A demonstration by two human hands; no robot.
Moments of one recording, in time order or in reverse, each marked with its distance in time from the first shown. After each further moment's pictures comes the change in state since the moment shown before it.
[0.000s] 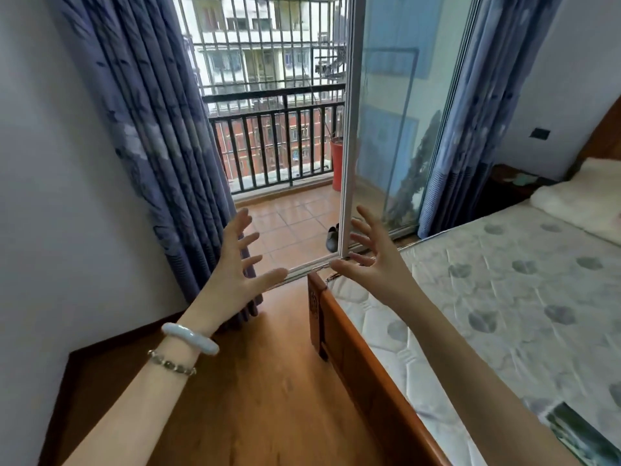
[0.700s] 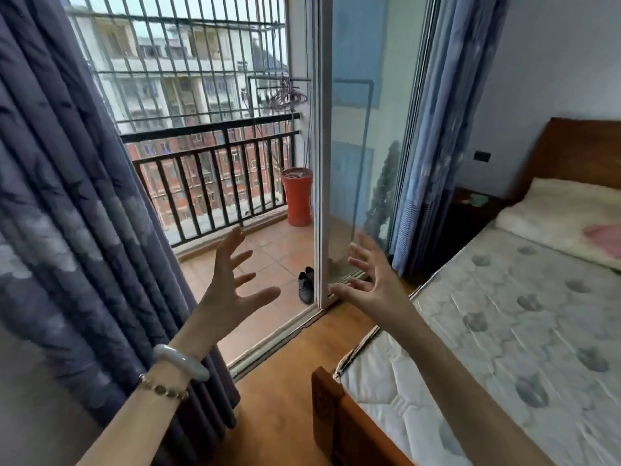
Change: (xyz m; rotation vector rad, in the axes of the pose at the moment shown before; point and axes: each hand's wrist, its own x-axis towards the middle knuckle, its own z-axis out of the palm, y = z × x) left_hand 0.371 -0.195 -0.100 -0.157 -0.159 0.162; right_hand 0.331 0.088 0.082 -0.074 0.240 0.066
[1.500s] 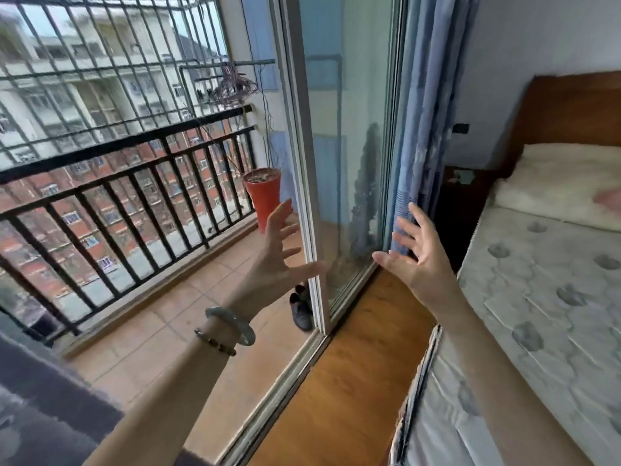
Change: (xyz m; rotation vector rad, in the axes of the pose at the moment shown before) left_hand 0.348 -0.165 0.016 -0.088 -0.383 0.089; right_hand 0.293 0.127 0.003 0.075 0.387 0.084
